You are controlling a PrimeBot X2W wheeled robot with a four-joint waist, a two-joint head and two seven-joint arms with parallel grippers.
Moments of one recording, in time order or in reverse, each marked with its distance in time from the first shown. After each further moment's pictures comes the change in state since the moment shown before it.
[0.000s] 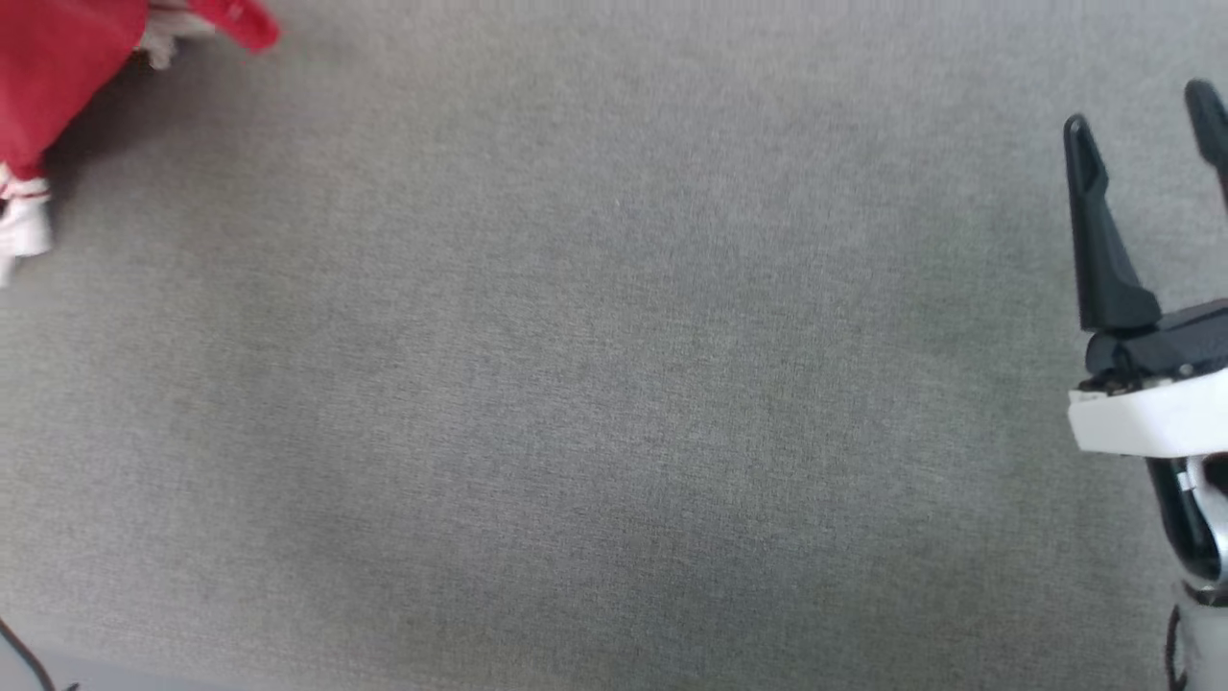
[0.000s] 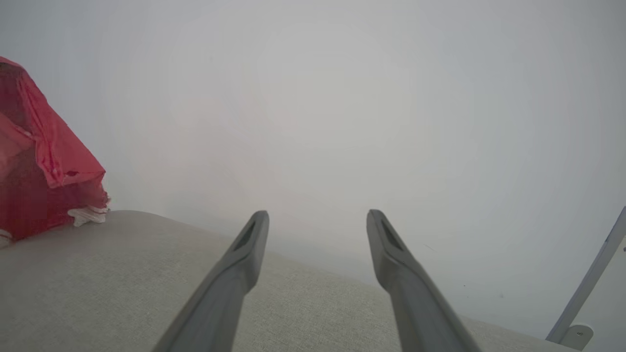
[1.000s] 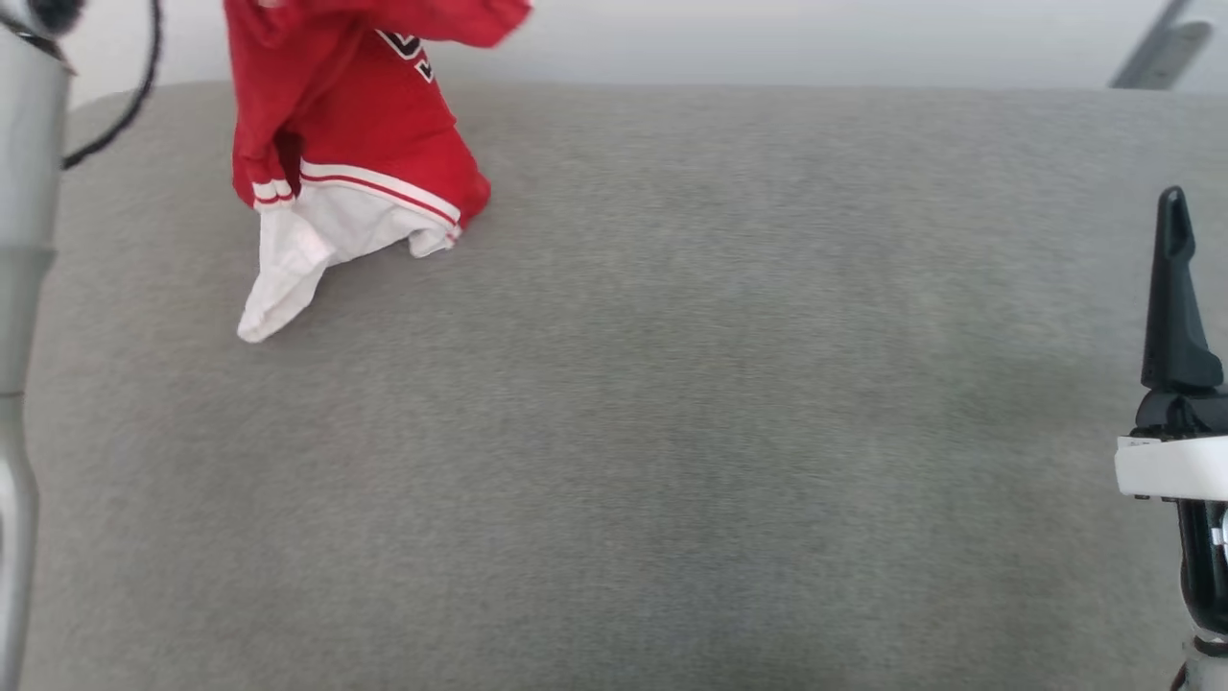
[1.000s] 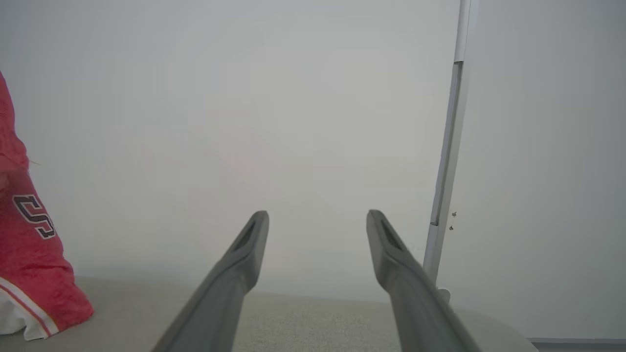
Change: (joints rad) left arm 0.053 -0.011 -0.344 -0.542 -0.179 -0.069 0.209; right arm 0.132 0.131 -0.177 0.047 -0.020 0.000 -0.101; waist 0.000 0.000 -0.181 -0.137
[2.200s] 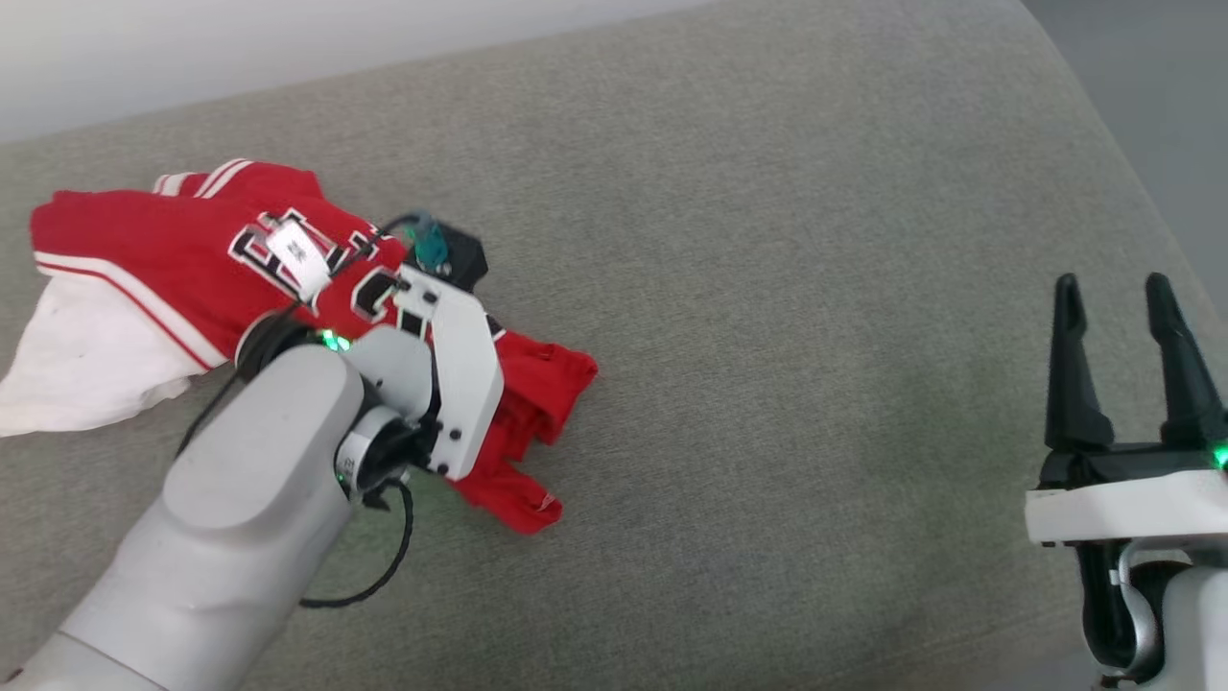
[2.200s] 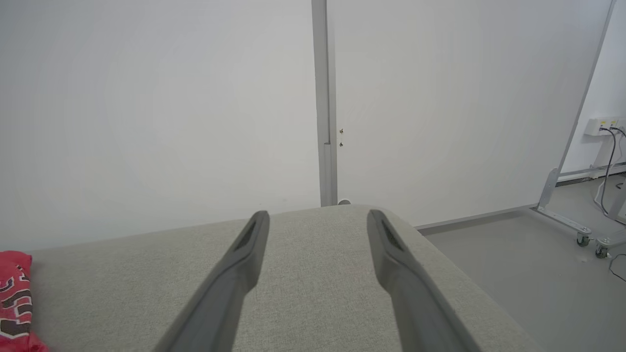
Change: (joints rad) left arm 0.573 -0.043 -0.301 -0.134 -0.227 0.076 0.478; right arm 0.047 0.073 0.043 0.195 0.042 0.000 -0.122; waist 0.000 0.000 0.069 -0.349
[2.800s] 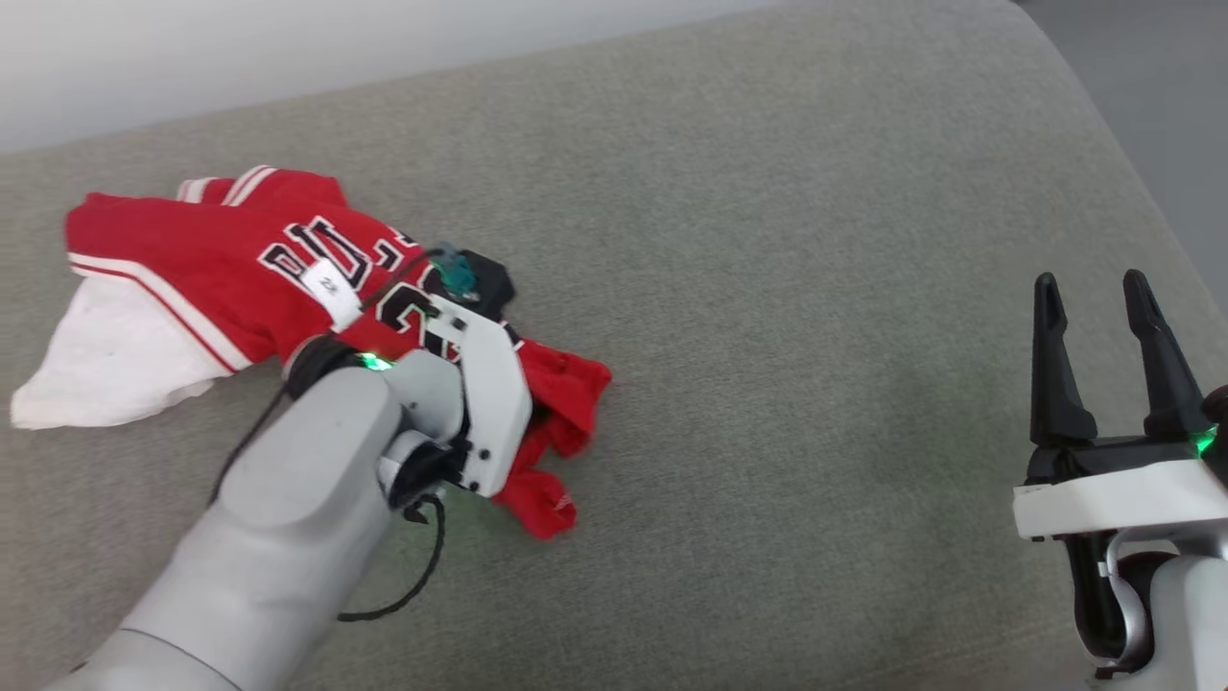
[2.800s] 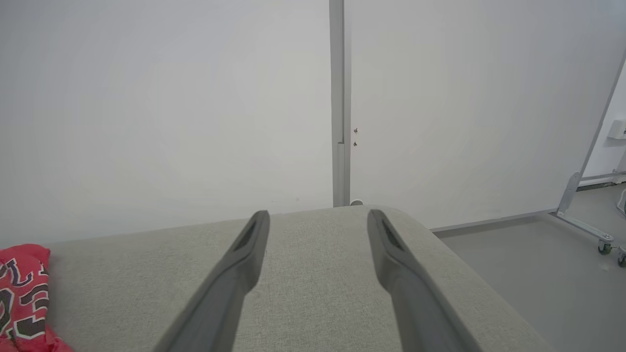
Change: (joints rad) left arm -0.016 -0.089 -0.041 0.219 -0.004 -0.061 -0.156; right arm -0.026 -0.025 0.035 0.055 0.008 0.000 -0.016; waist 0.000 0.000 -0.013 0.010
